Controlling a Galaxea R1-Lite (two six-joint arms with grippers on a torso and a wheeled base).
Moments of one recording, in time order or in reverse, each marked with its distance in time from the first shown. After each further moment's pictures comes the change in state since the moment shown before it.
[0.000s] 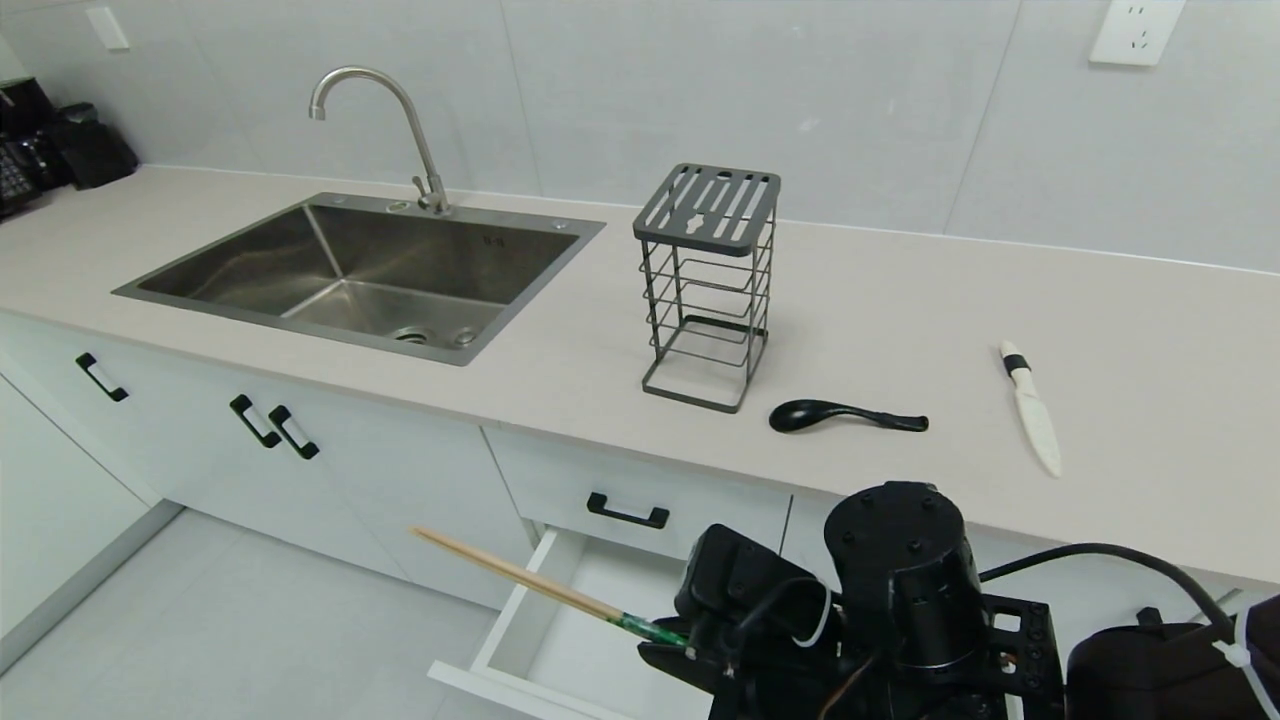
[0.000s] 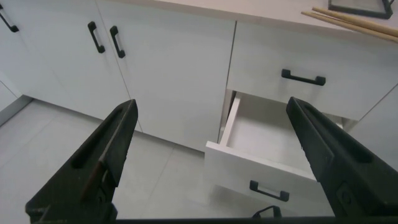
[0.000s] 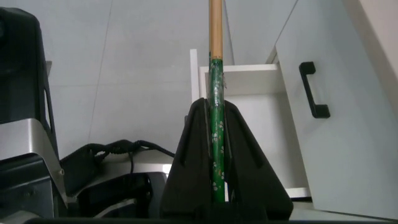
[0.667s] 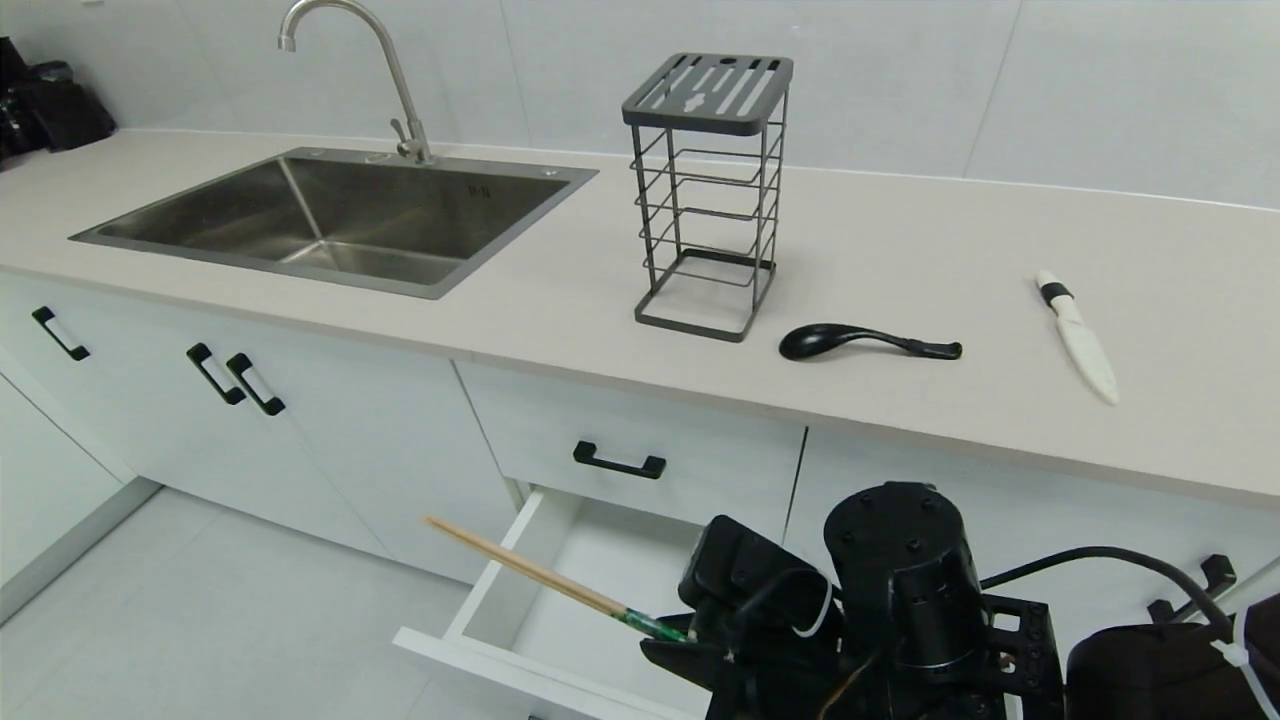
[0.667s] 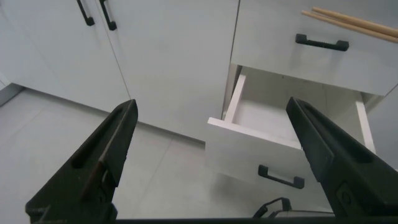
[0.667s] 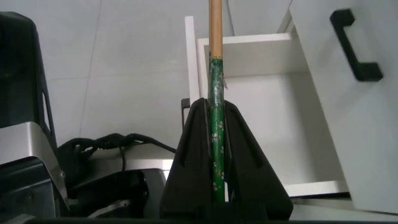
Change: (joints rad) left arm 0.000 0.000 0.000 -0.001 0.000 0.000; right arm -0.001 0.001 0.001 0.000 -0.016 0.061
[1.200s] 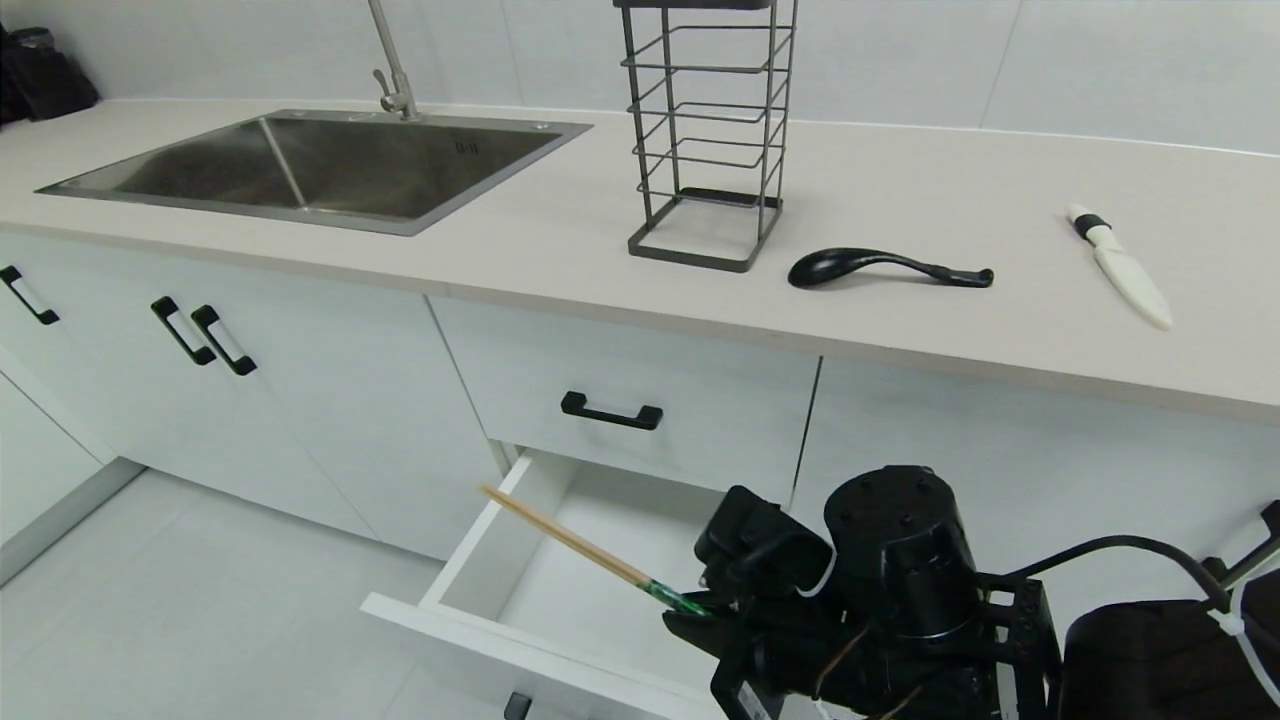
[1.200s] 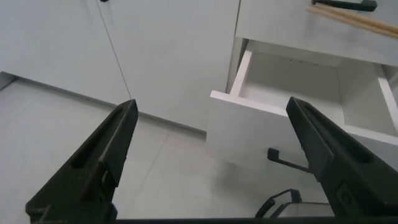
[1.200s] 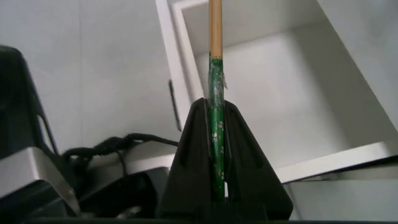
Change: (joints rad) left arm 0.000 0.000 0.000 0.001 0.000 0.000; right arm -0.035 -0.001 -0.029 0.070 -0.060 0.056
